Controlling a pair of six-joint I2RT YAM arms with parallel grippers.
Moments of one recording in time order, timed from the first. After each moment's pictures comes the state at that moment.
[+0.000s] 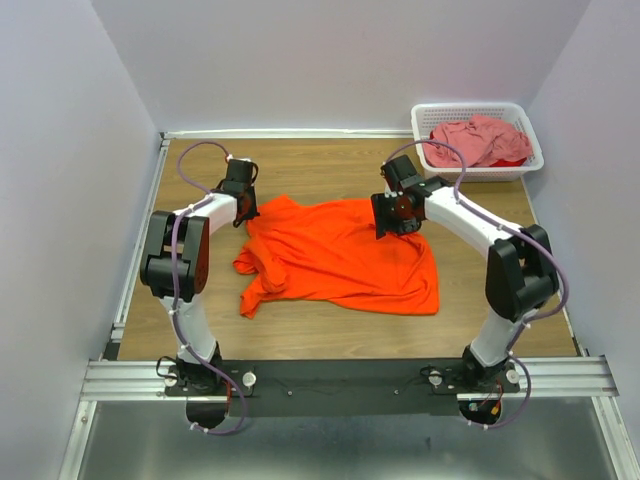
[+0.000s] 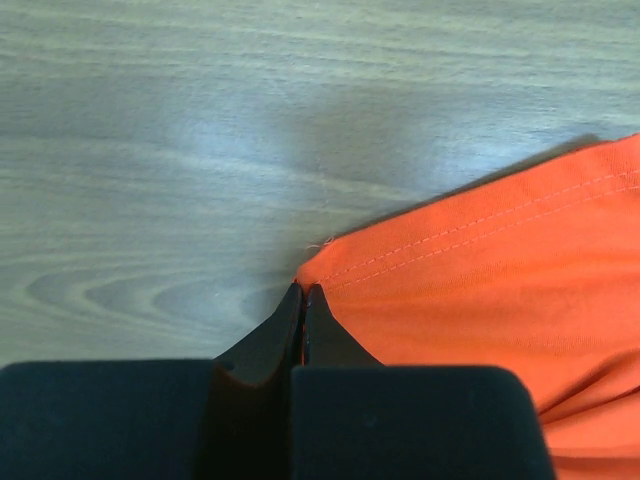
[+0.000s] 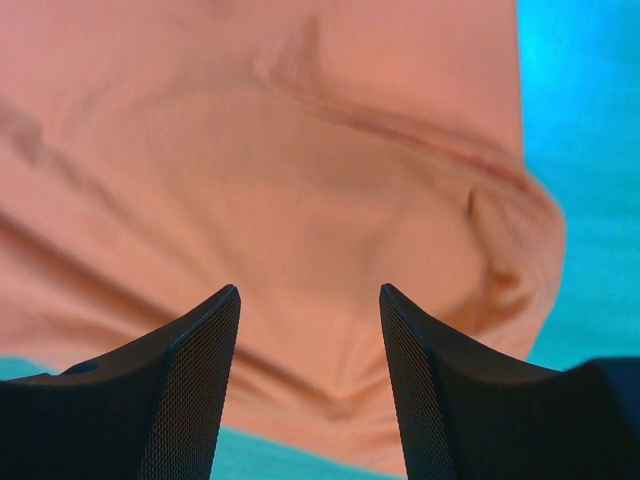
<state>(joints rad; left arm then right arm) -0.16 1.91 1.20 -0.19 -0.16 -0.23 0.47 1.74 1.32 -0.72 0.03 0.29</state>
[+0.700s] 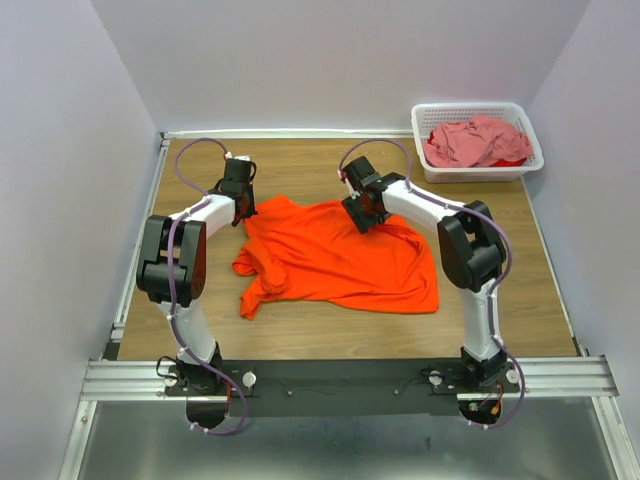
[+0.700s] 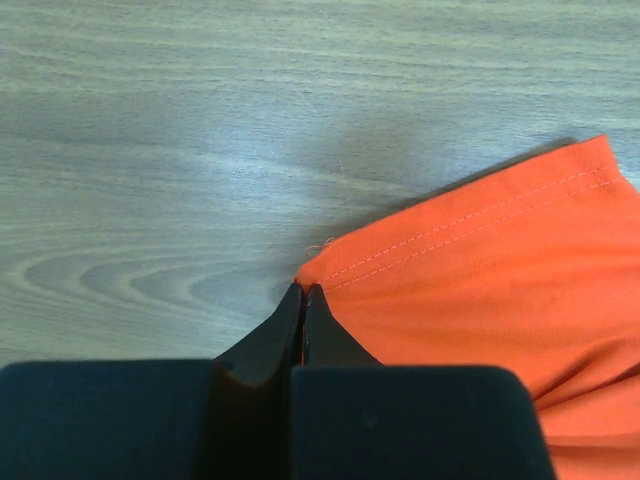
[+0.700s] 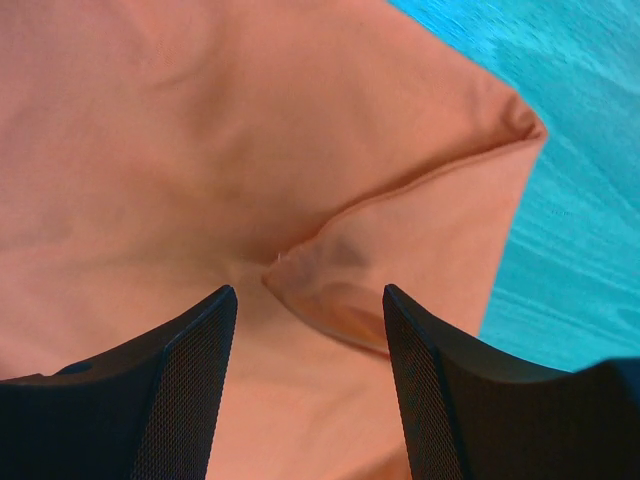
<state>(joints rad) -0.16 1.86 1.17 -0.18 -0.19 -0.19 0.55 2.10 1.61 -0.66 0.23 -0.05</state>
